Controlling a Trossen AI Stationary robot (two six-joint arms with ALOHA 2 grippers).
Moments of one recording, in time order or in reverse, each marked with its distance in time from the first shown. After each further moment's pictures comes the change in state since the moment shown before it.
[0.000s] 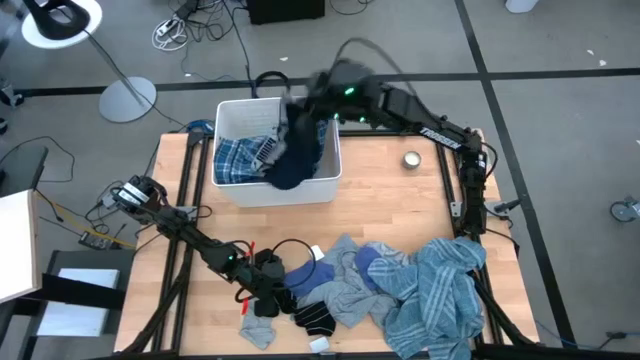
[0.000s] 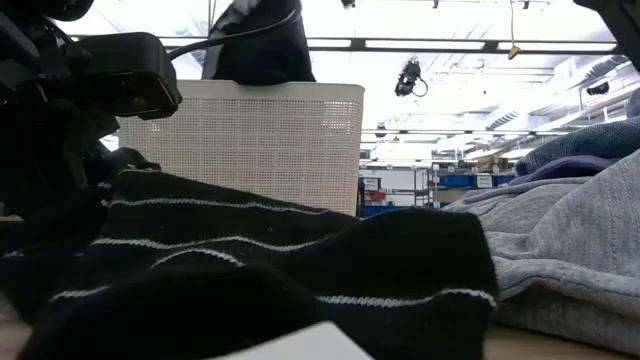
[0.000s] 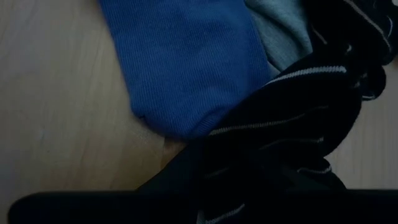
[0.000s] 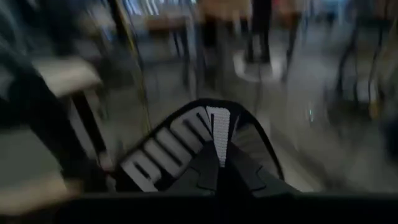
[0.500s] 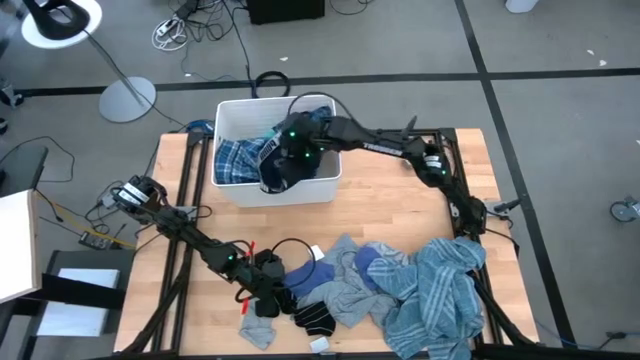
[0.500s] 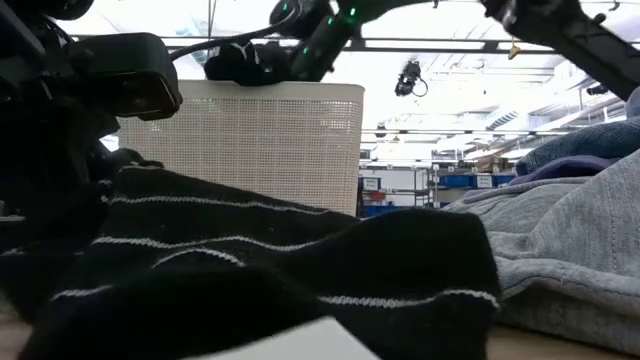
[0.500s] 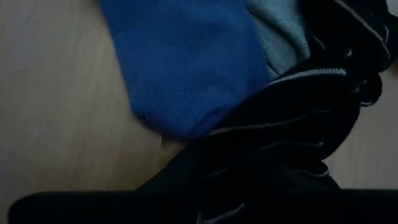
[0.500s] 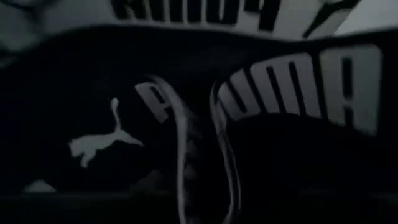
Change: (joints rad) left arm 0.000 0.000 0.000 0.014 0.000 -0.027; right arm -0.014 0.334 -0.019 -0.292 -0.171 0.179
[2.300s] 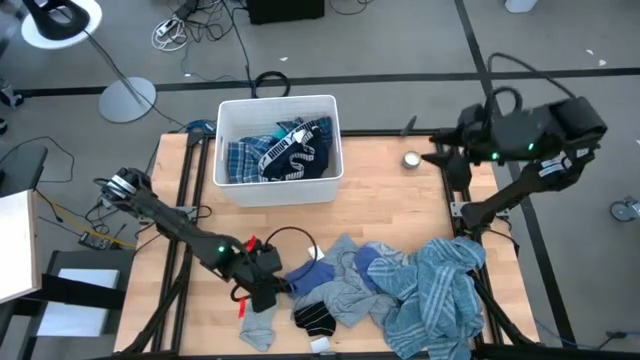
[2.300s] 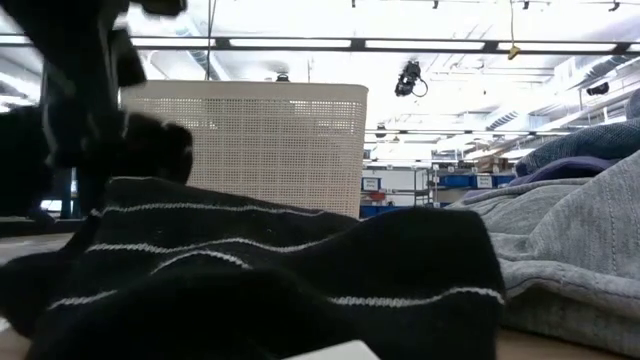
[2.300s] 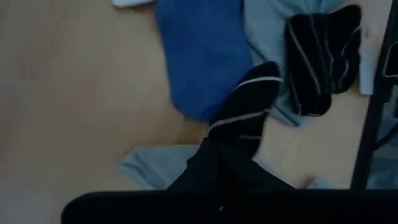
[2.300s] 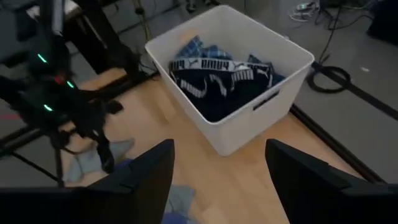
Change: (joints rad) left arm 0.005 -0.137 0.357 -0.695 -0.029 -0.147; right arm 0.545 -0.983 -0.113 -0.632 0.585 0.332
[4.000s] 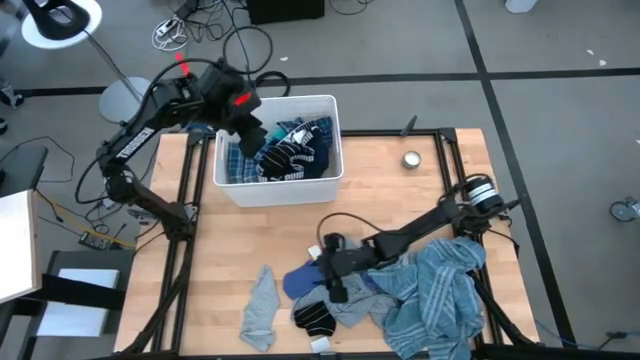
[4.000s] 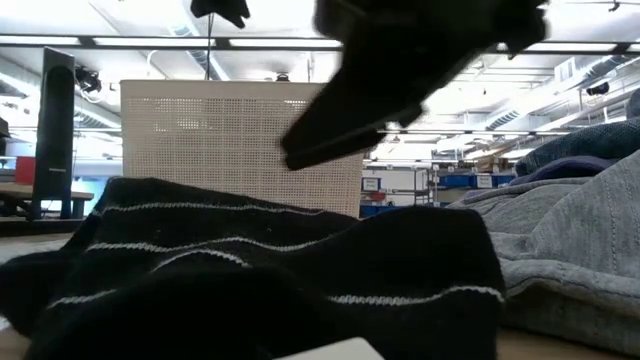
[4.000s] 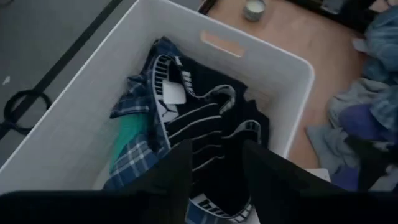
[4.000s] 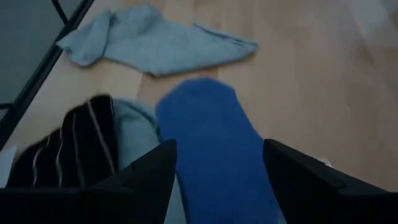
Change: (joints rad) left arm 1.058 -0.042 0.938 -0.700 0.191 0.837; right arm 0.109 0.619 -1.070 1.721 -0.344 -0.393
